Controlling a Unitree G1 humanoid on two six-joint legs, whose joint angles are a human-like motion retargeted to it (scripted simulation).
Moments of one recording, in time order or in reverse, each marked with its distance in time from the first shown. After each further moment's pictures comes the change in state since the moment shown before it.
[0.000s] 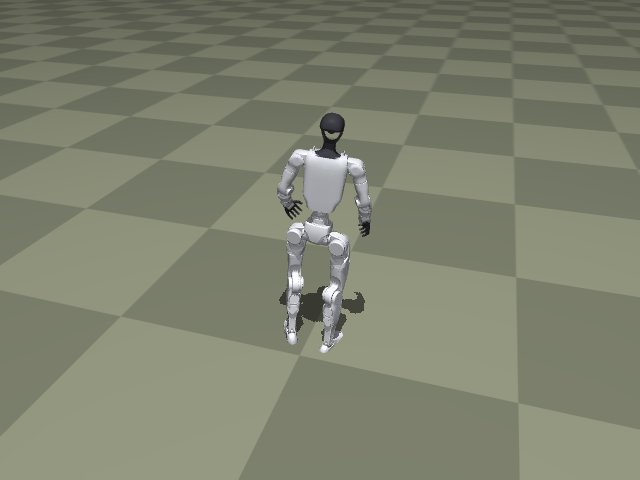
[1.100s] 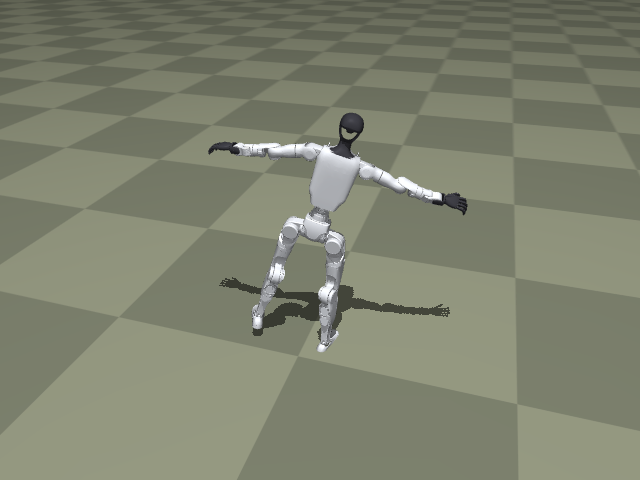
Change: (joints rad) left arm -0.041 0.885 0.411 0.597 -0.079 0.015 -0.062; right arm 0.147 -1.119 -0.917 0.437 0.074 0.067 0.046; waist -0.062 0.032 0.009; left_leg -0.065 0.085 -0.211 -0.105 0.231 -0.077; right_leg -0.031 -0.154 -0.008 -0.045 0.033 -0.034
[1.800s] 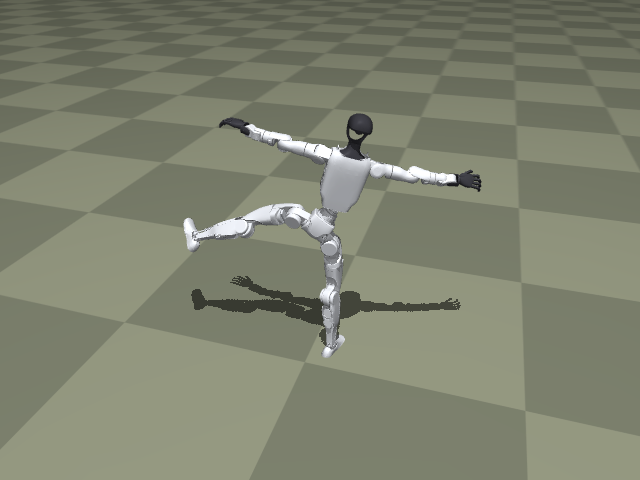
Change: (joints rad) left arm -0.621 0.192 -0.506 0.054 0.079 -0.088 -0.037; right arm 0.165 -0.166 -0.263 0.035 0.021 0.017 0.107; waist 0.014 -0.425 -0.030; left_leg -0.252 0.545 0.244 0.034 0.152 -0.036; right_leg -0.029 -0.506 -0.084 0.050 0.098 0.072
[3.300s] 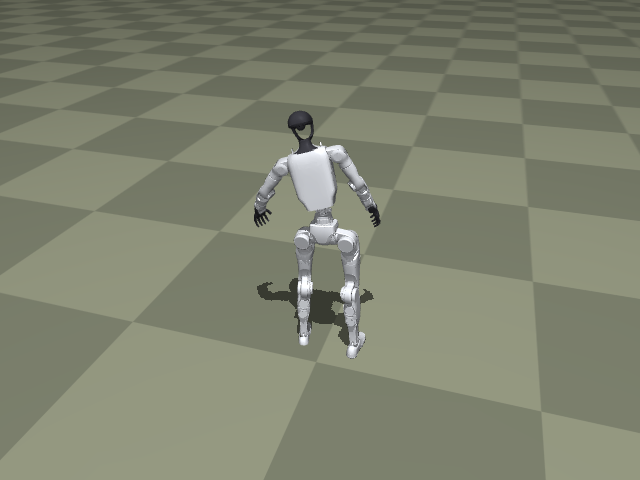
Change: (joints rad) left arm 0.382 -0.516 0.131 -0.372 0.072 0.046 -0.015; right arm -0.517 1.334 1.201 -0.319 0.155 -0.082 -0.046; waist 0.036 0.183 0.212; left_leg 0.282 -0.538 -0.286 0.036 -0.350 0.122; right_leg 0.047 0.736 0.279 -0.006 -0.008 -0.131
